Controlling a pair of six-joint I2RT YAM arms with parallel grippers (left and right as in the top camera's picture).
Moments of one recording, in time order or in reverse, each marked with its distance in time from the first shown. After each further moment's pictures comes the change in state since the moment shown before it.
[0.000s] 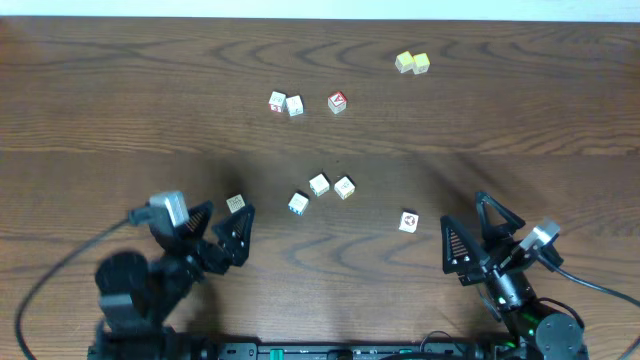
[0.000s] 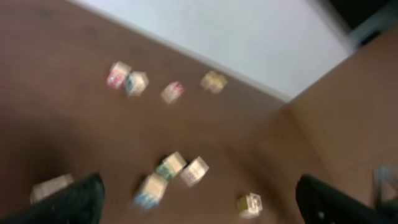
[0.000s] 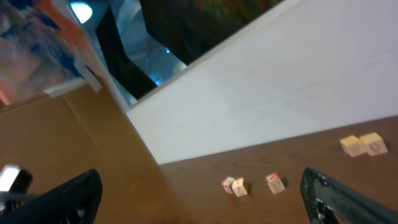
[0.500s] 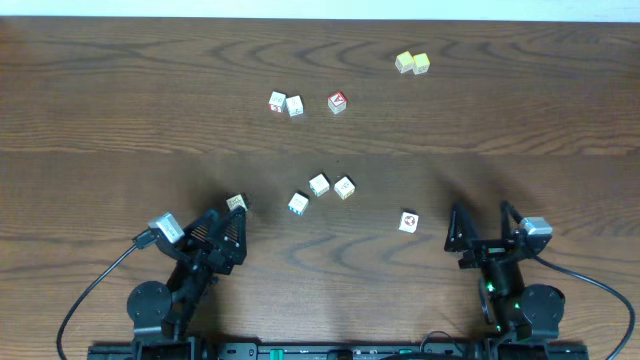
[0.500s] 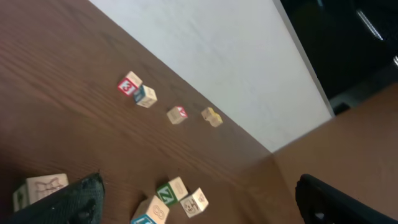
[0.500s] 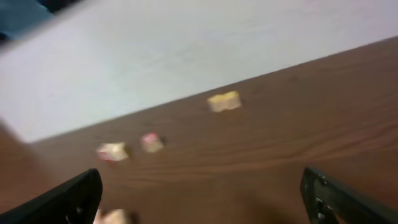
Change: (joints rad) left arm 0.000 -0.354 -0.473 0.384 -0.077 -0.336; right arm 0.000 -0.006 -0.064 -0.274 0.304 -0.298
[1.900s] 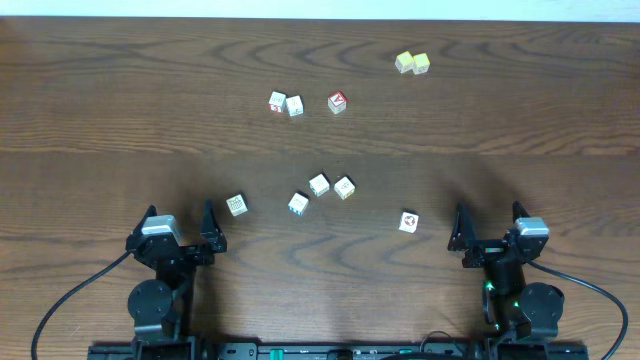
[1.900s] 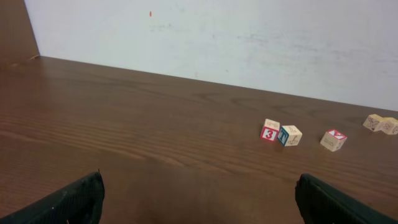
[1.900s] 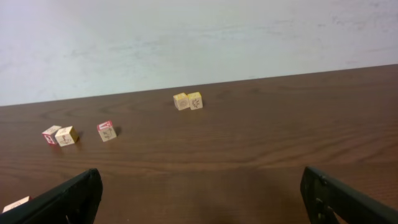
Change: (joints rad) left arm 0.000 -0.005 -0.003 -0.037 -0.465 0.681; right arm 0.000 0.000 0.001 -0.034 0.119 -0.265
